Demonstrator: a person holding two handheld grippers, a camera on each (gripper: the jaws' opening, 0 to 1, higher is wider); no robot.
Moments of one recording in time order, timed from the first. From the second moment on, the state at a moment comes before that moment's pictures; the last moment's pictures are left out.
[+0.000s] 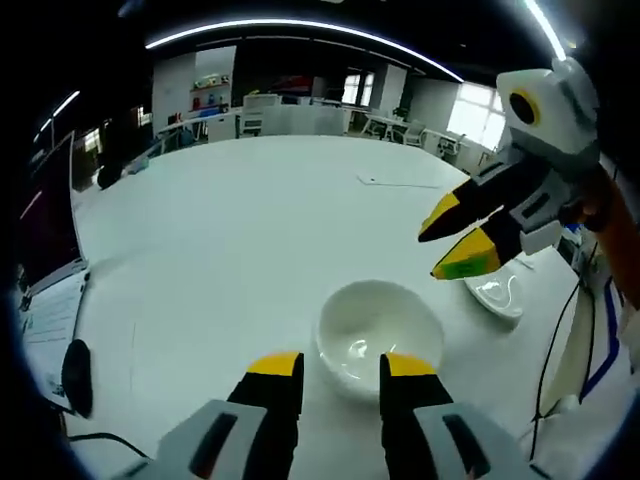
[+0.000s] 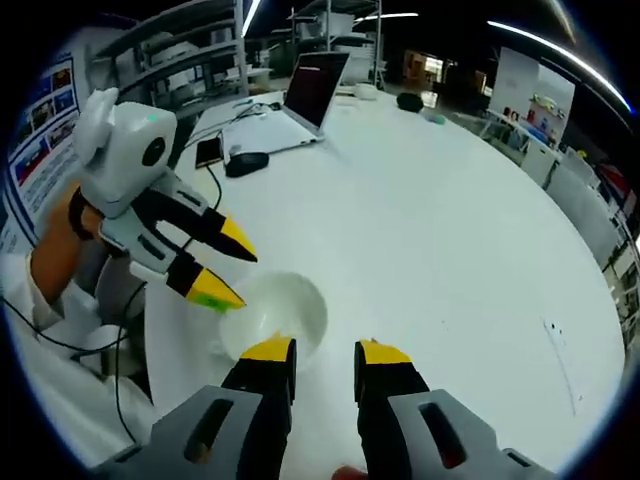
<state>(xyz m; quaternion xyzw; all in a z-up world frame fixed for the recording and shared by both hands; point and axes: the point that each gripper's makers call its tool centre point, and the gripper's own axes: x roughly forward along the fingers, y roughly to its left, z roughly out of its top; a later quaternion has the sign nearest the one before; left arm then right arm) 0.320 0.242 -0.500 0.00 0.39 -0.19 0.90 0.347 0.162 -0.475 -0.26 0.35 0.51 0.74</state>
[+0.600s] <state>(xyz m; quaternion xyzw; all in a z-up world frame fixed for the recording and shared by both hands) 0.321 0.242 -0.510 0.00 0.41 -0.18 0.89 0.365 0.173 -0.516 -0.26 0.42 0.48 0.73</state>
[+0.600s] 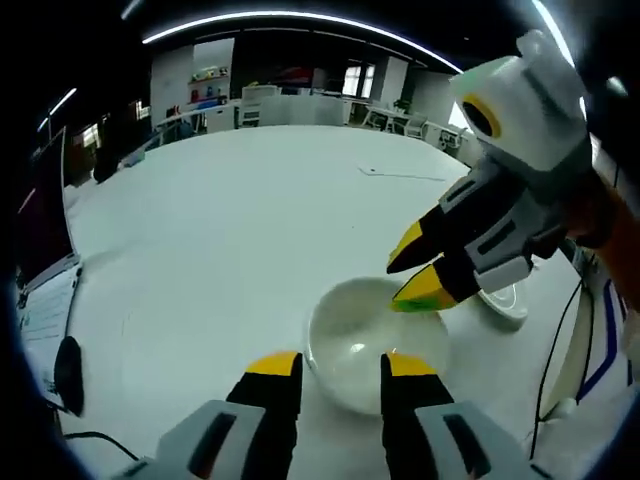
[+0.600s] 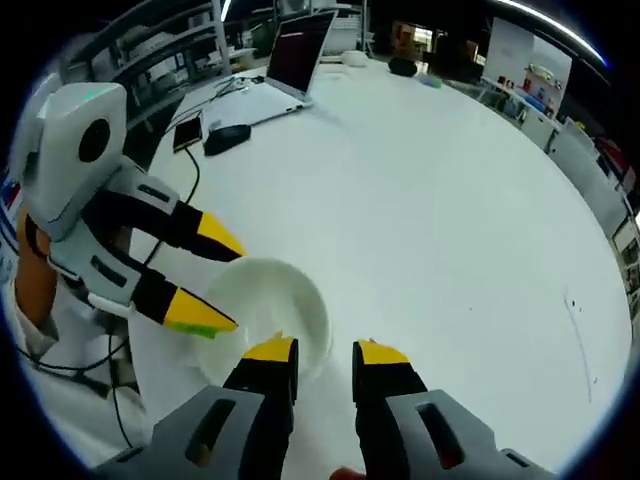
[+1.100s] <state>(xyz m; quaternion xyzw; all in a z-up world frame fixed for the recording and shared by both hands) 0.300 0.215 -0.518 0.00 0.41 -0.17 0.90 0.359 0.173 -0.528 -0.26 0.43 0.46 0.73</state>
